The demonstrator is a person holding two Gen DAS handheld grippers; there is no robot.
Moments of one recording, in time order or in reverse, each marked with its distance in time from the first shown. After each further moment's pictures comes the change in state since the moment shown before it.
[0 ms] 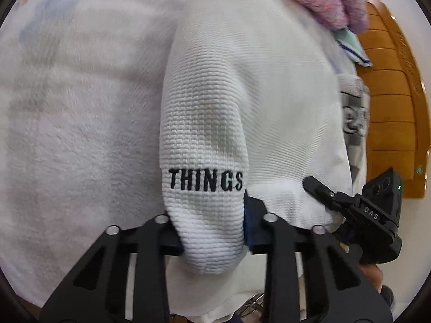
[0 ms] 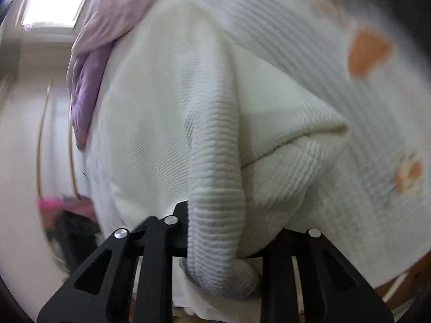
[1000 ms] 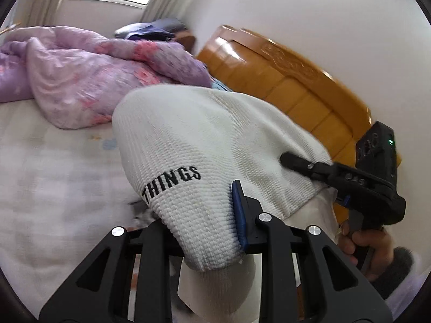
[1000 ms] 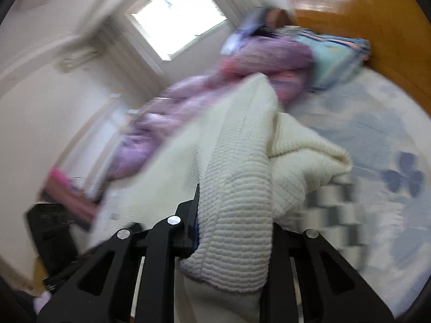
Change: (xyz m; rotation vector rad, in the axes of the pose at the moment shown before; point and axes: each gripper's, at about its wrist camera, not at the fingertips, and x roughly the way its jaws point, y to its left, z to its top) left arm 0.022 -0.442 -0.019 0.505 -0.560 -0.152; right arm -0.338 -0.076 0.167 -0.502 -0.454 0.088
